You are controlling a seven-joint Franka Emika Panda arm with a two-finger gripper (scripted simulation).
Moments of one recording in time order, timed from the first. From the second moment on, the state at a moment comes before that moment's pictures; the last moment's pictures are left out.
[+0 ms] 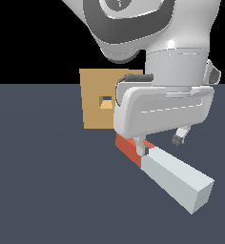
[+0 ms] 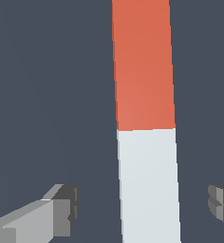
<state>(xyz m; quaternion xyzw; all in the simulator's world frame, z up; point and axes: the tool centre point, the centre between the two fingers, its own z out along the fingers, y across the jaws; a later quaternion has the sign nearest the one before) 0.098 -0.084 0.080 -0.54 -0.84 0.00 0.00</state>
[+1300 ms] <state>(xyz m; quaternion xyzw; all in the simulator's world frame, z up) 0.110 -0.088 0.025 -0.52 -0.86 0.00 0.00</state>
